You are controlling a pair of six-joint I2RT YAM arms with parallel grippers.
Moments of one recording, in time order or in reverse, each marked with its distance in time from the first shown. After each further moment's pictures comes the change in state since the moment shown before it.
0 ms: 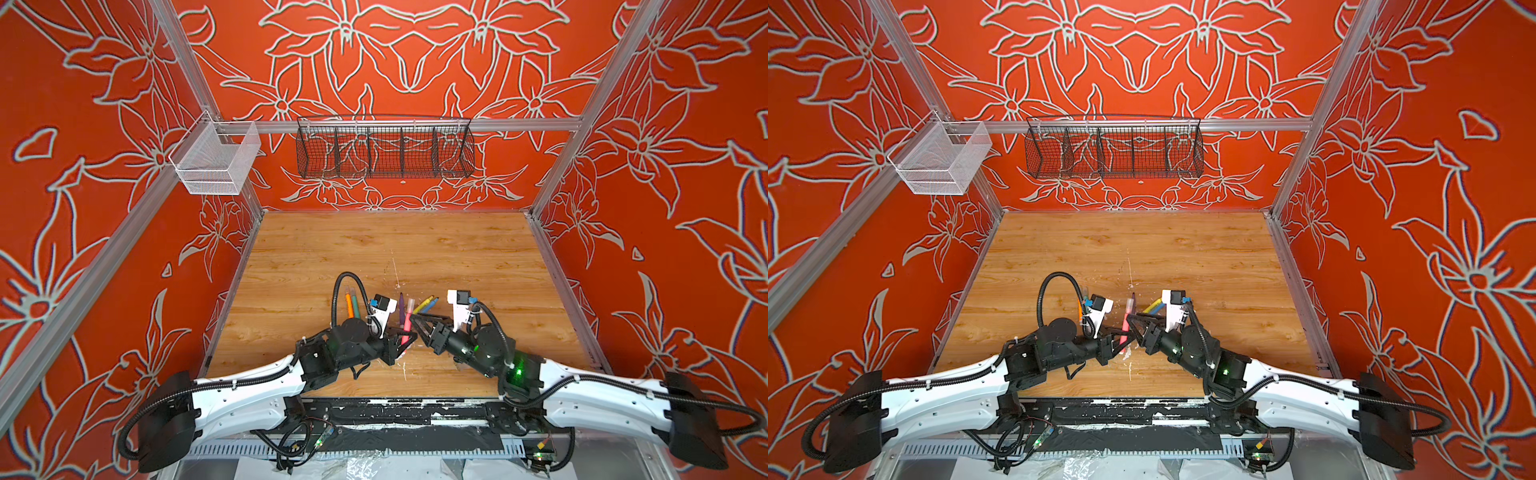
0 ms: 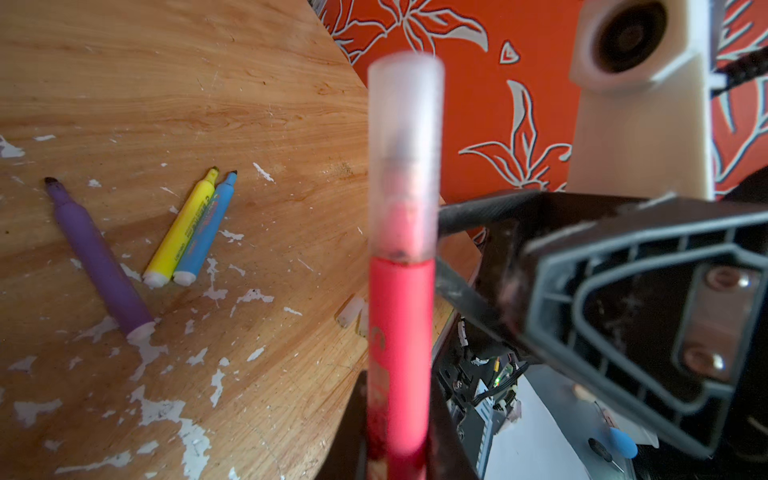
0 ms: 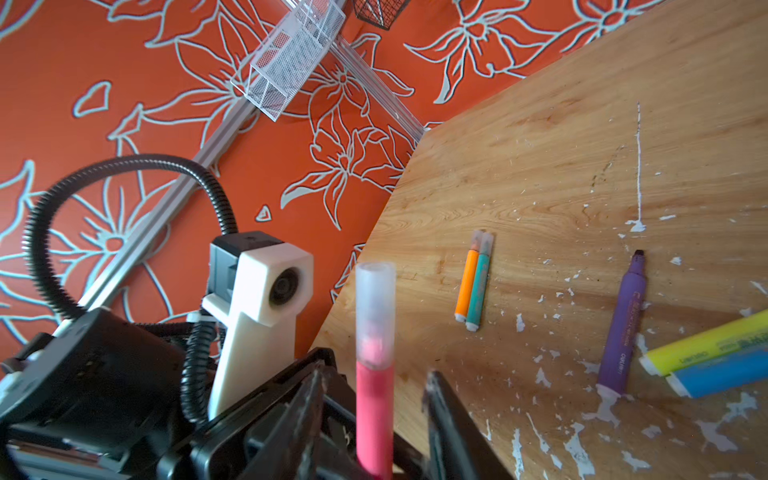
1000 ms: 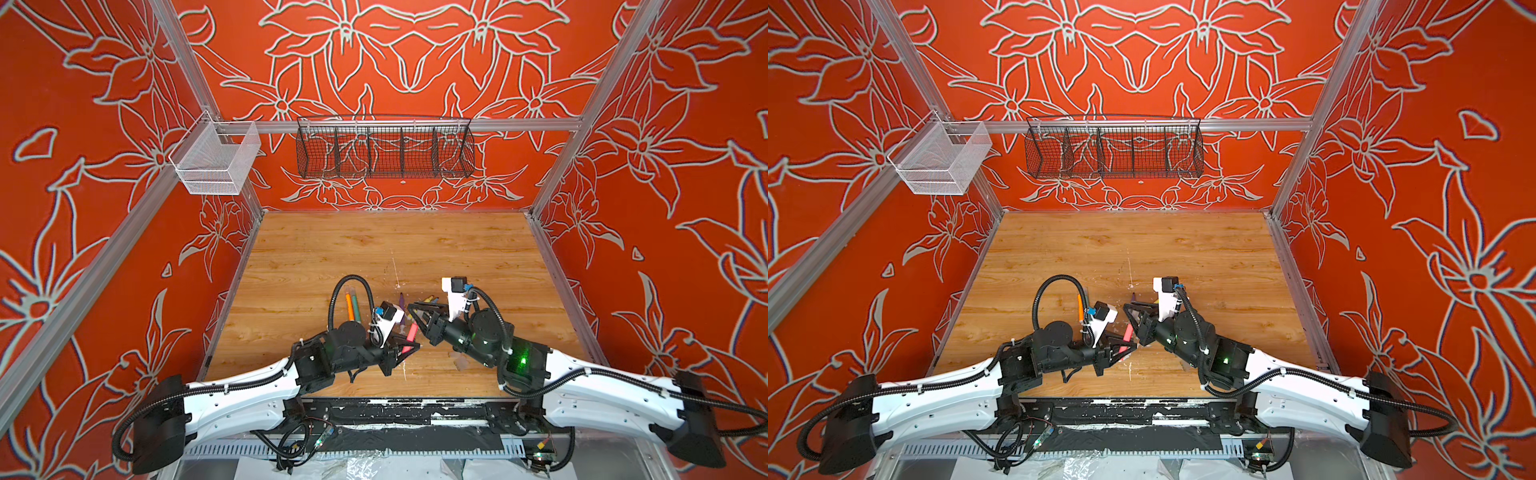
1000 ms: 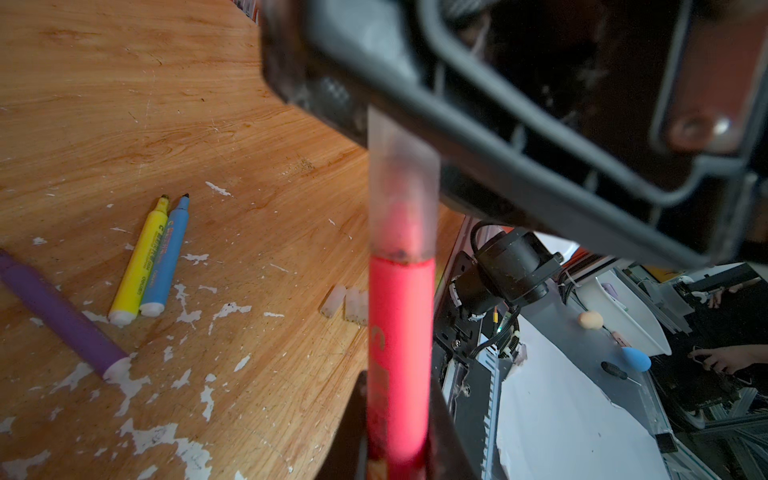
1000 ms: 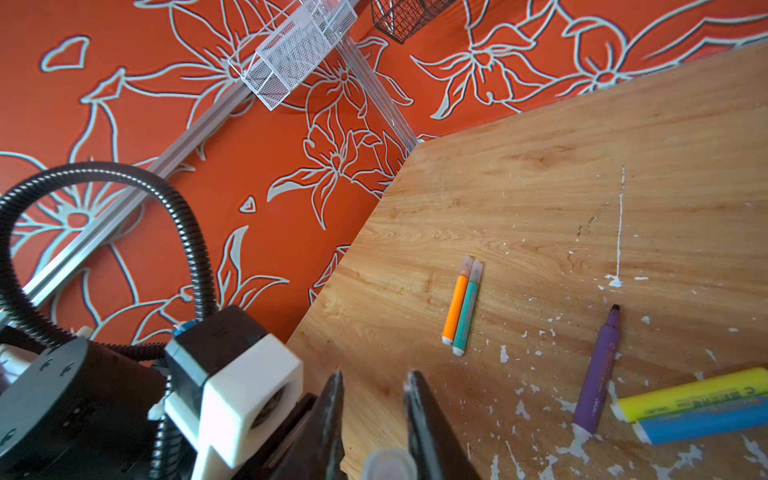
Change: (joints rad) left arm -0.031 -0.042 -0.001 -0.032 0.077 0.186; right arm 0.000 0.090 0.209 -0.187 0.008 -0.138
